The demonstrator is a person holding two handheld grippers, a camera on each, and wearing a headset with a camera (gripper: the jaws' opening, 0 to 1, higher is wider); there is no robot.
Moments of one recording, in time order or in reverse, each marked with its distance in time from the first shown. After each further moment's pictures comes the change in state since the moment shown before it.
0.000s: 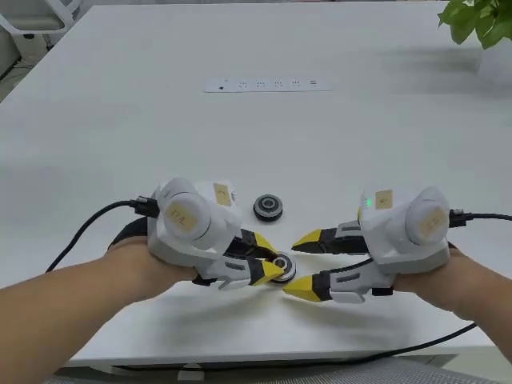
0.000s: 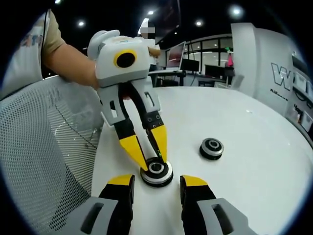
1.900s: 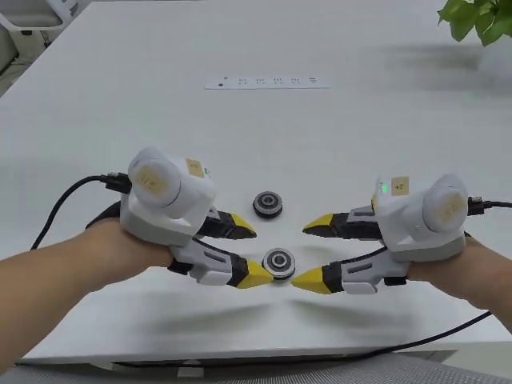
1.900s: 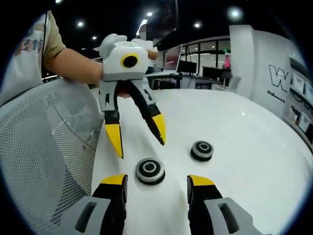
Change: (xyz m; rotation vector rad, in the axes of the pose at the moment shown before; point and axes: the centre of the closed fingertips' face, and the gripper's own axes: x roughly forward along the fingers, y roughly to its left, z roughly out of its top) left arm -0.021 0.004 -0.001 -0.148 -0.004 -0.047; right arm -0.017 -0.010 0.006 0.004 -0.018 -0.026
